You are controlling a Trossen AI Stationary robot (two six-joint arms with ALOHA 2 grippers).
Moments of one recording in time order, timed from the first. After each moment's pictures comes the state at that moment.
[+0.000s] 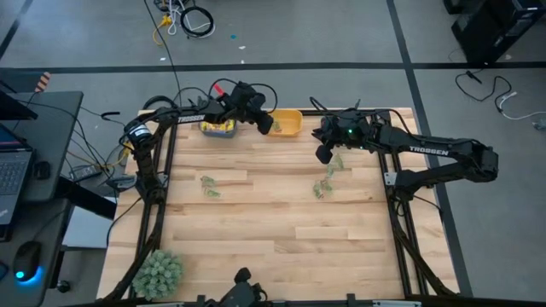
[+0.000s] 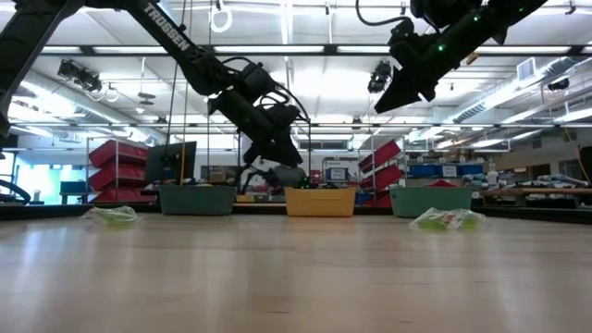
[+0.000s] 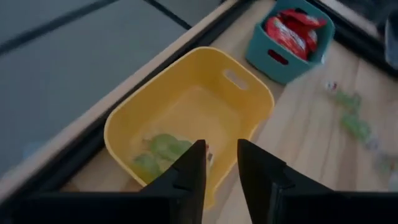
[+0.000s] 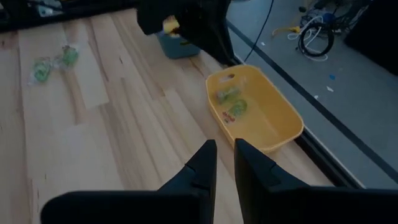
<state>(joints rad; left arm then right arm) 0.66 1.86 1.25 -0.03 0.25 -0.18 -0.39 1.15 0.81 -0.24 0.14 0.03</state>
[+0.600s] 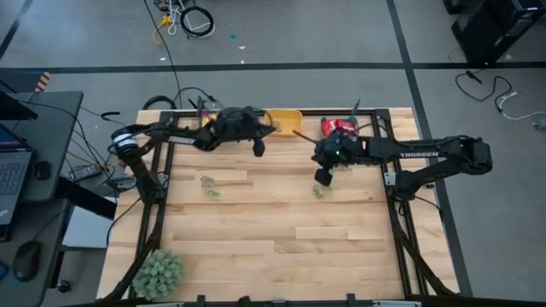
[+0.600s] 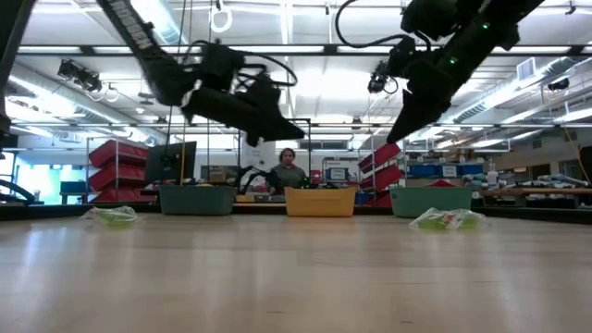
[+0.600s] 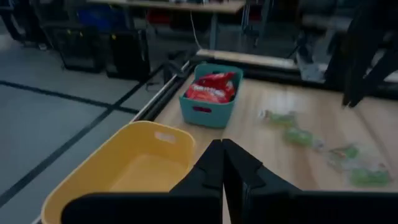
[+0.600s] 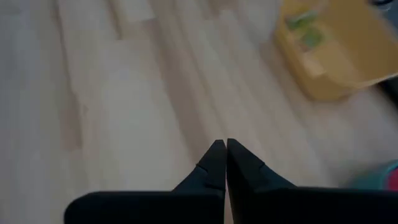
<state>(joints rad) 0.52 1.70 0.83 0.66 0.21 0.03 -0.21 1.24 0.77 -0.36 0.14 0.11</state>
